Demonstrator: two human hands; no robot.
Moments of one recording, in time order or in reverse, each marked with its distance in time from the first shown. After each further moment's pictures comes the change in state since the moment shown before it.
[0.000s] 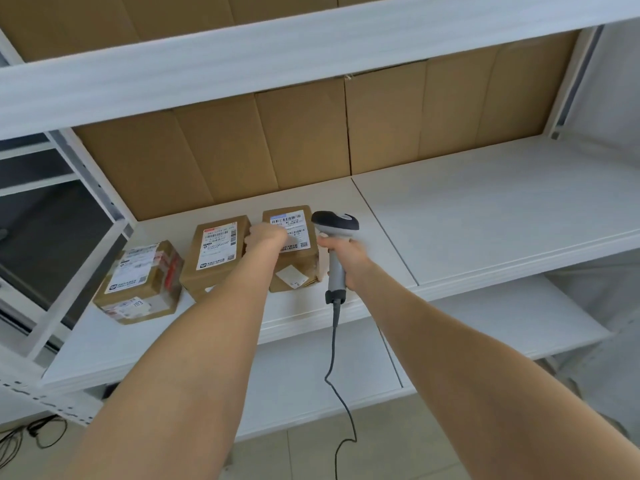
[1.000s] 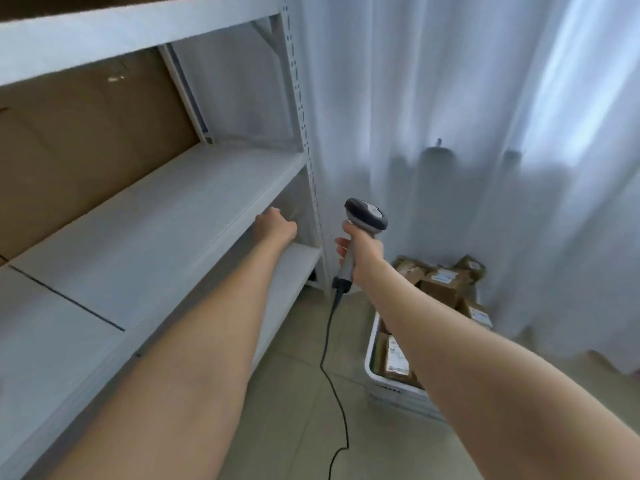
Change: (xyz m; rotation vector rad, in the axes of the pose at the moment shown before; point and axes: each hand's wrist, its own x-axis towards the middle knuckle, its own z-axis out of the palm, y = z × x) left_hand -0.384 0.118 0.300 0.324 -0.624 0.979; right_hand -0.261 0.018 -0.394 0.711 0.964 -0.263
